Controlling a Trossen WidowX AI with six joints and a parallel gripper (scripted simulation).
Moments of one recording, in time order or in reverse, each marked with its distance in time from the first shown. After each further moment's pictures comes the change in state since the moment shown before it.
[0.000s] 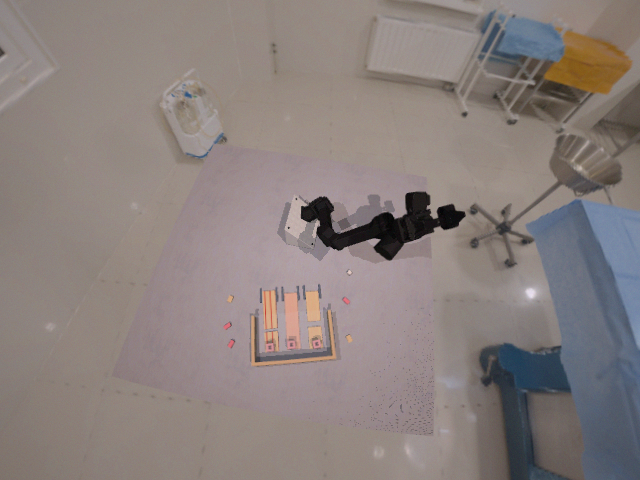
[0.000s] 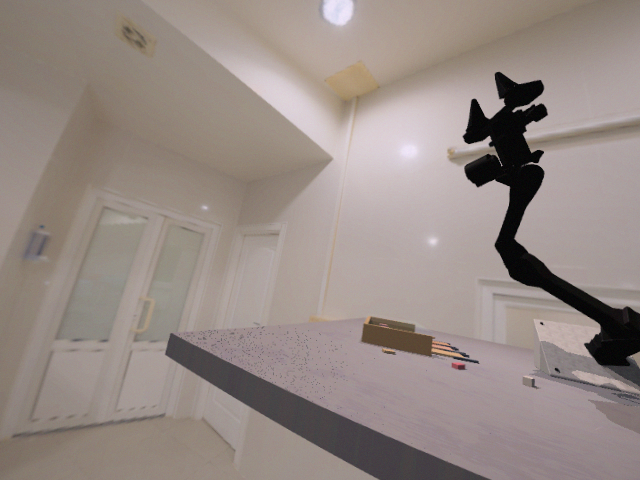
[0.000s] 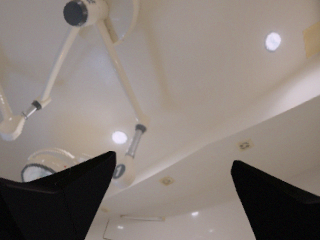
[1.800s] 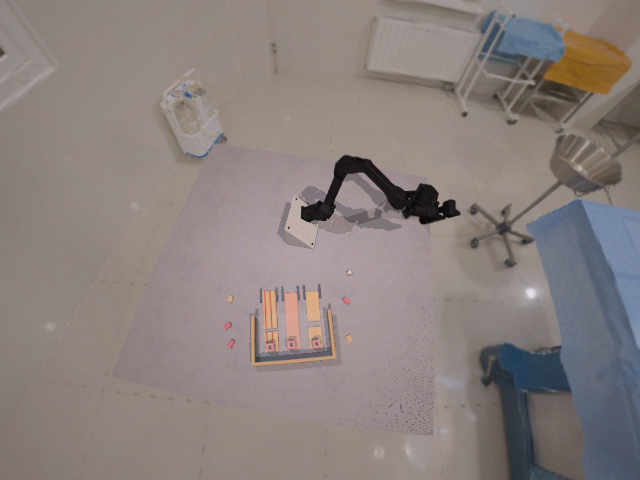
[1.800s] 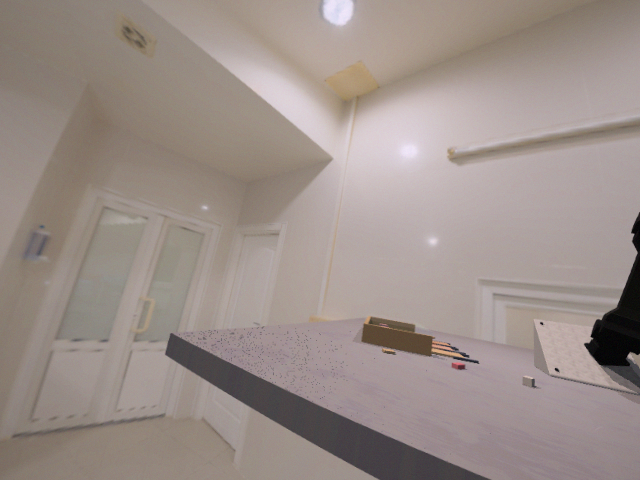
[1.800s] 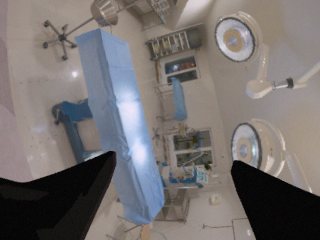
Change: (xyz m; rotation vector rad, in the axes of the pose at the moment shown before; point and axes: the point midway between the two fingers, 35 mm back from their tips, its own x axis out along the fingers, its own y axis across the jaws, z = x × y) arm -0.325 0.343 0.007 -0.321 0.232 1.524
